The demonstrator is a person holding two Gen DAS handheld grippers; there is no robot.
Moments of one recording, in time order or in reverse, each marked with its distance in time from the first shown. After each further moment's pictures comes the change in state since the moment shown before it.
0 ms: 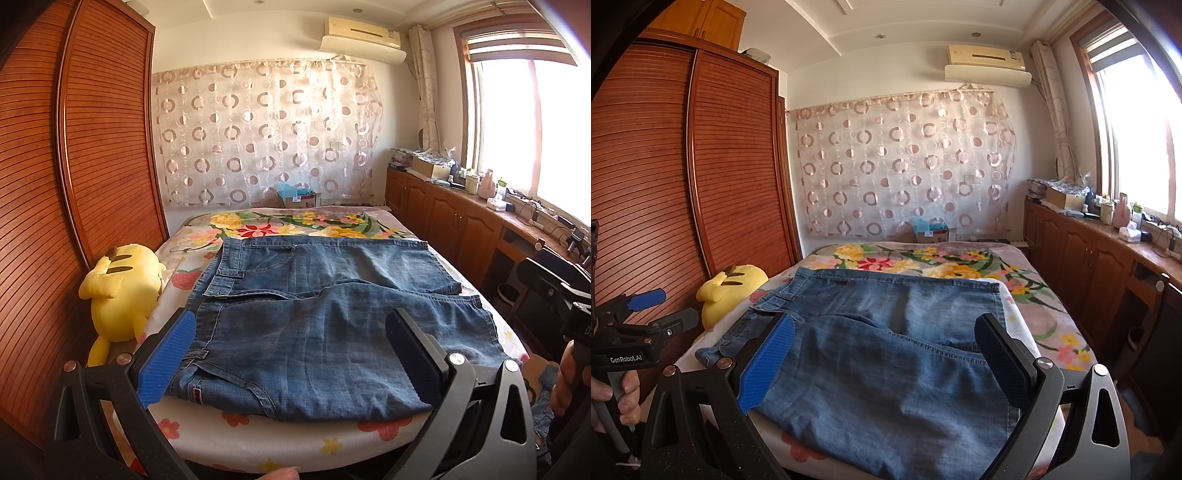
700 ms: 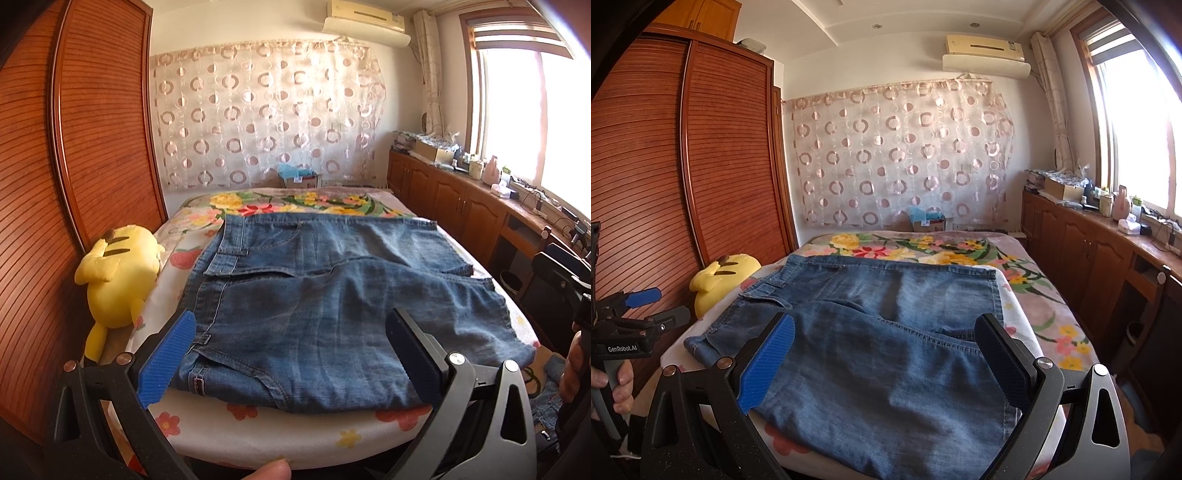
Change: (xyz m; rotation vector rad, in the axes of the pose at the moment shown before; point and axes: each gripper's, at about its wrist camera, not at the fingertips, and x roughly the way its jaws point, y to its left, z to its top) left arm 0.029 0.011 -0.013 -0.003 0.084 0.001; right arm 0.014 -0.009 -0.008 0.002 0.044 -0.010
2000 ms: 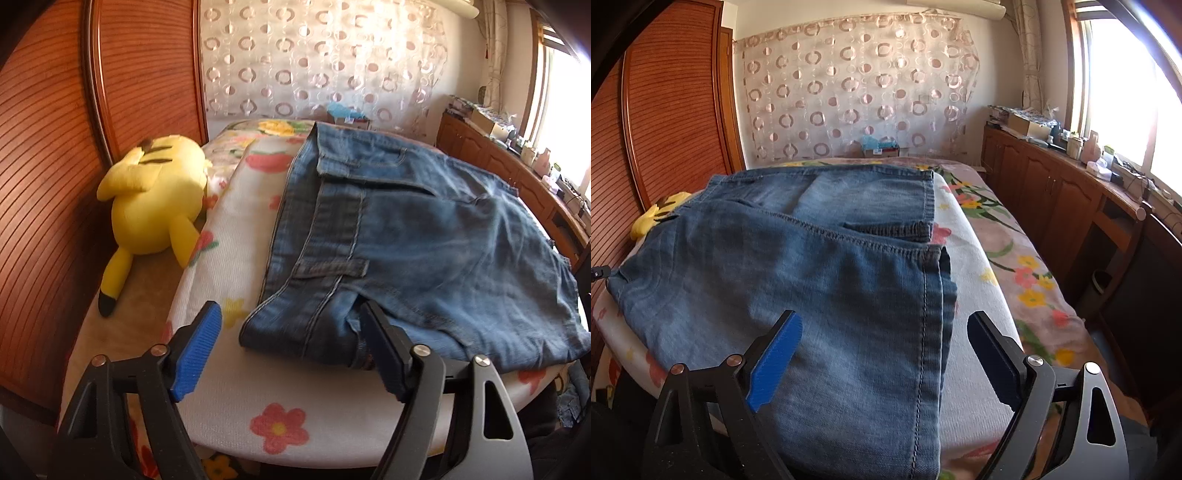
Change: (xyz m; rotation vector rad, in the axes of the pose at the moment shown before) left arm 0.087 0.137 -0.063 -0.136 0.241 0.092; right arm 0.019 -0.024 -0.007 0.029 0.261 -0.151
